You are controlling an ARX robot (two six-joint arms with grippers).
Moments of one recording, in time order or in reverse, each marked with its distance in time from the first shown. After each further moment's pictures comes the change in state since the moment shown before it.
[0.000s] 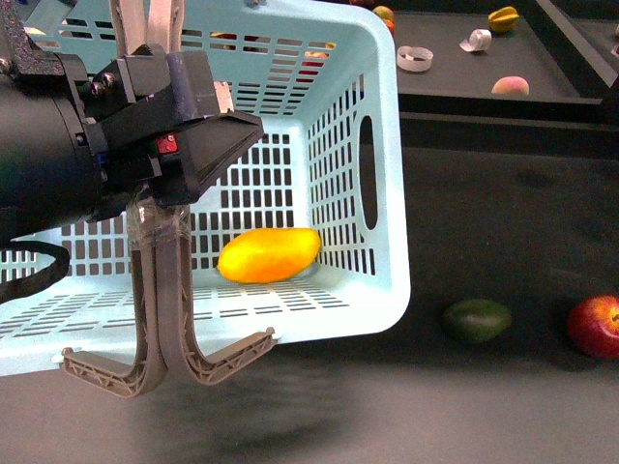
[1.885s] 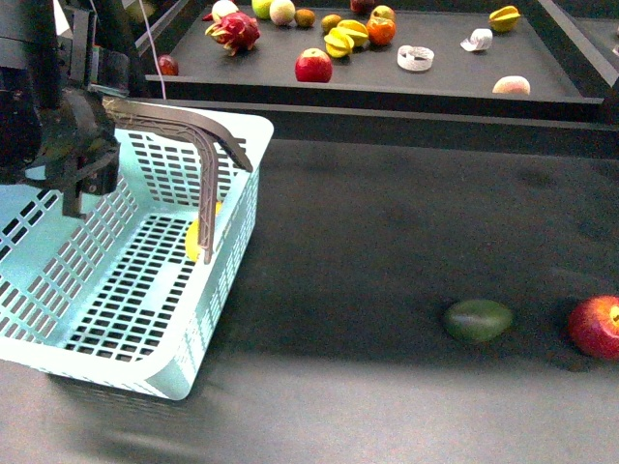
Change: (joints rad) left arm 0.218 0.529 0.502 -0.173 -0.606 -0.966; right arm 0.000 -0.115 0.000 -0.101 -0.003 -0.001
